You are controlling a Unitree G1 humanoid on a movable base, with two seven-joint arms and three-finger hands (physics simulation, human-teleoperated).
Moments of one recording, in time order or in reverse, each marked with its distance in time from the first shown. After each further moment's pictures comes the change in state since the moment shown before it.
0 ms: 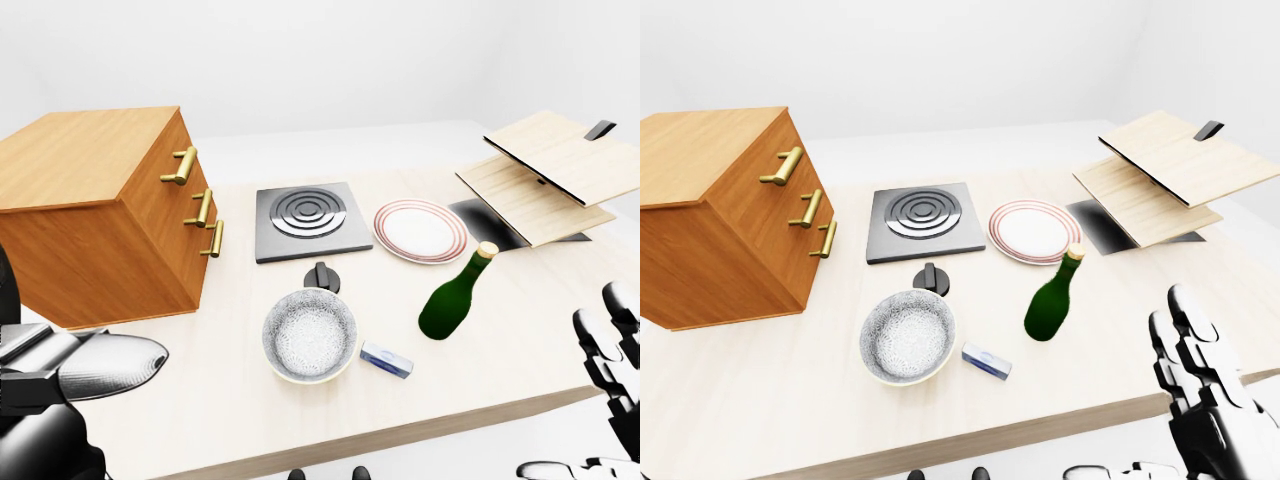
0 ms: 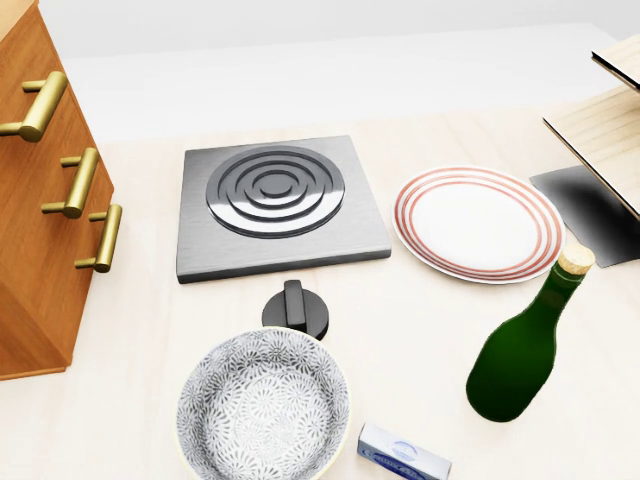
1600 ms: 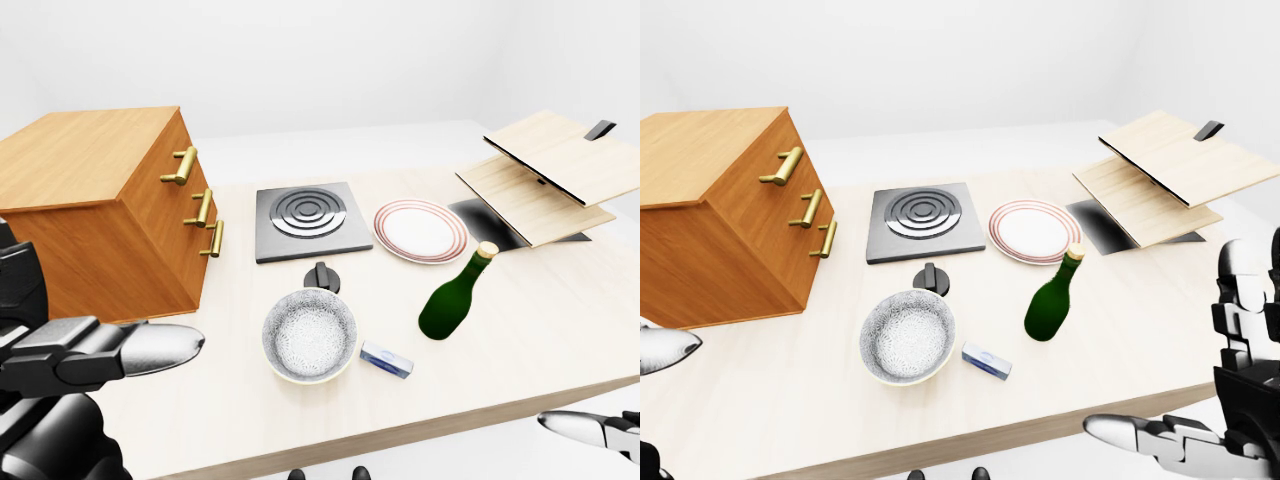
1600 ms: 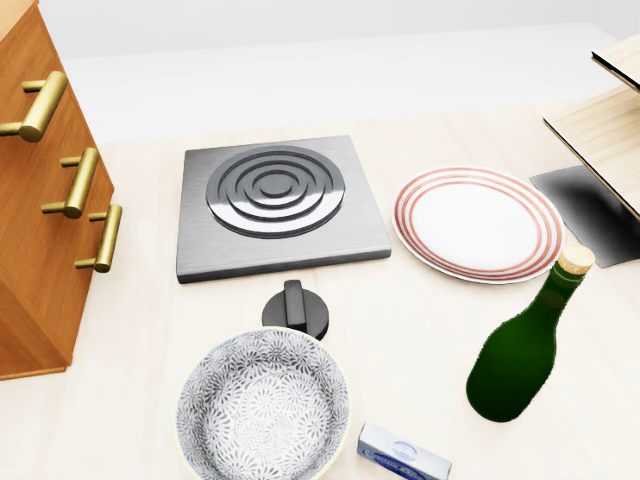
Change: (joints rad) left arm 0.012 -0.095 -0.026 0.018 0.181 0.000 -0.139; right arm -0.689 0.594 -0.368 -0.001 -0.185 0.175 0.612
